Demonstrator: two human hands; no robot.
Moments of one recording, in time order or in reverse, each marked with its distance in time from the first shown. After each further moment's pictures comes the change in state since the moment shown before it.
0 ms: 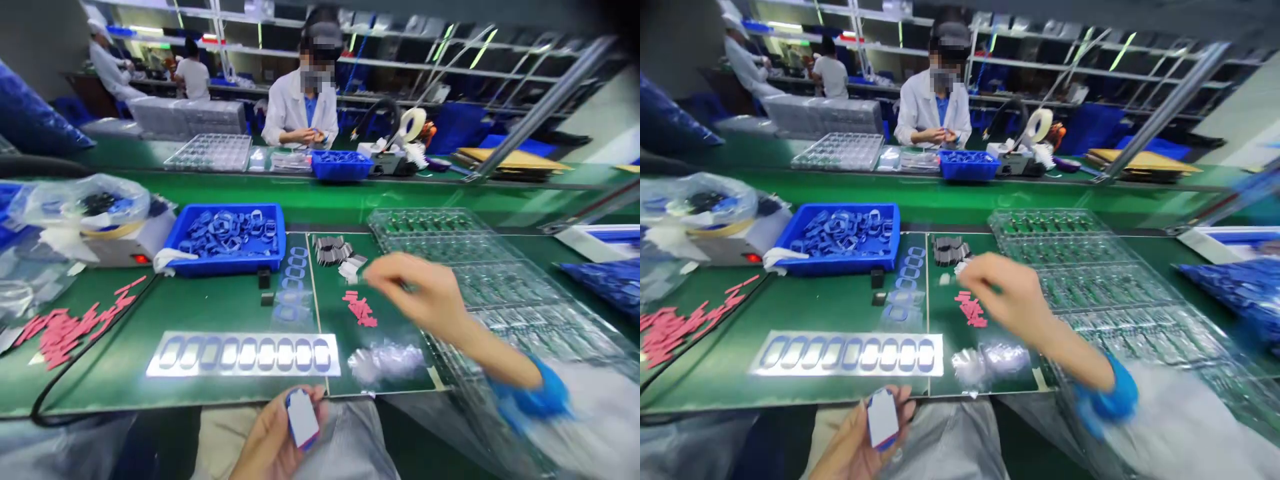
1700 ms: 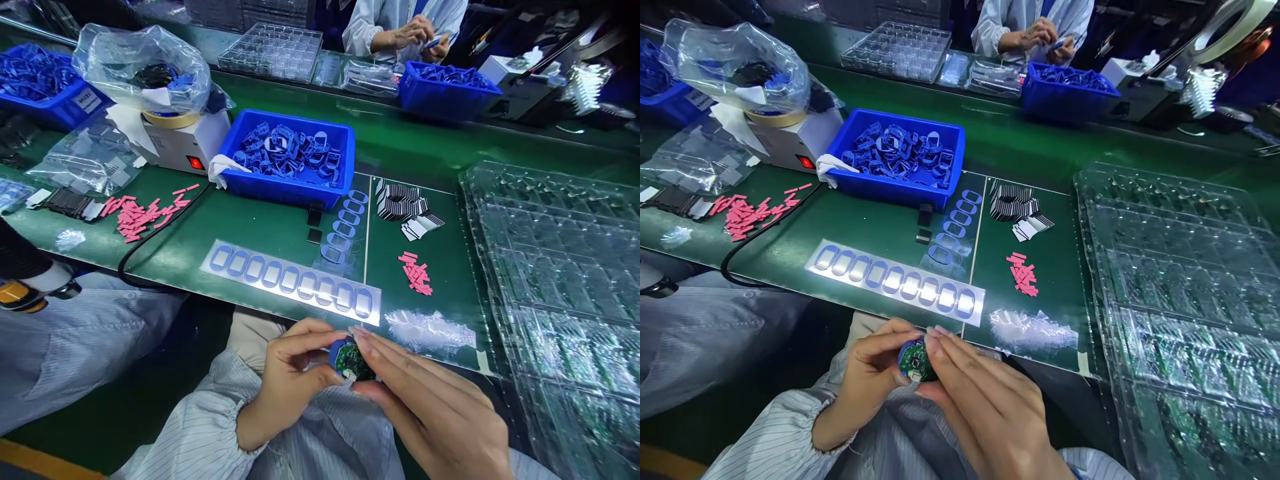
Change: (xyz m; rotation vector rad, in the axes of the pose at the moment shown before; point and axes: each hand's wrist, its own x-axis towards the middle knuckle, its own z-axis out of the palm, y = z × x) left_hand -0.008 -0.004 -0.005 0.445 0.057 0.590; right_hand -0.089 -0.122 0.024 0.311 -0.105 -0.246
